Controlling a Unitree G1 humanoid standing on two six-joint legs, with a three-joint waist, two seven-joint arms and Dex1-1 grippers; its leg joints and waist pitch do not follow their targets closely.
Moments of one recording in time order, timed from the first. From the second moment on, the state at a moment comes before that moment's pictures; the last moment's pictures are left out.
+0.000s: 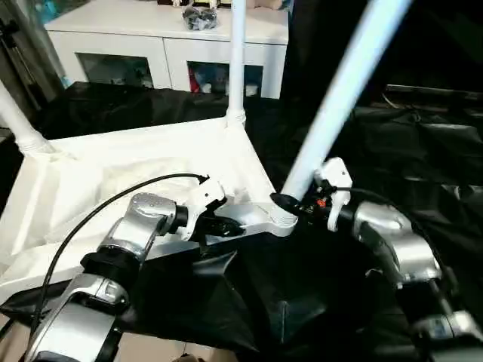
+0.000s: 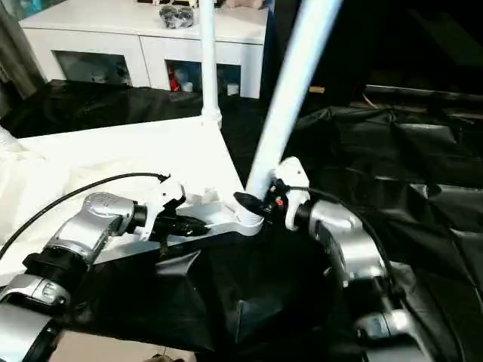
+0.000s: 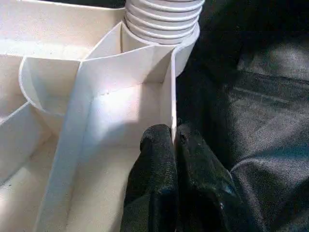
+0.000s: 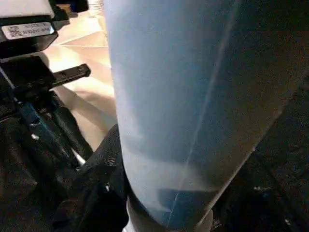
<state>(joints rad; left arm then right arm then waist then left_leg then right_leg) -0.64 0.34 -0.24 0.71 0.00 0.16 -1.22 -0.51 -0.32 0.13 0.49 0.22 0.19 0.92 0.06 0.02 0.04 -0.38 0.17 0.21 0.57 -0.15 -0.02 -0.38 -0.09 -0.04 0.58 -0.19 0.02</state>
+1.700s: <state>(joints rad) -0.71 0.15 -0.25 0.75 0.10 0.25 -0.82 -0.75 -0.12 -0.03 0.96 0.19 0.03 0.50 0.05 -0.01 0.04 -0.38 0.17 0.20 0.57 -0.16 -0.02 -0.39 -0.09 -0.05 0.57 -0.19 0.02</state>
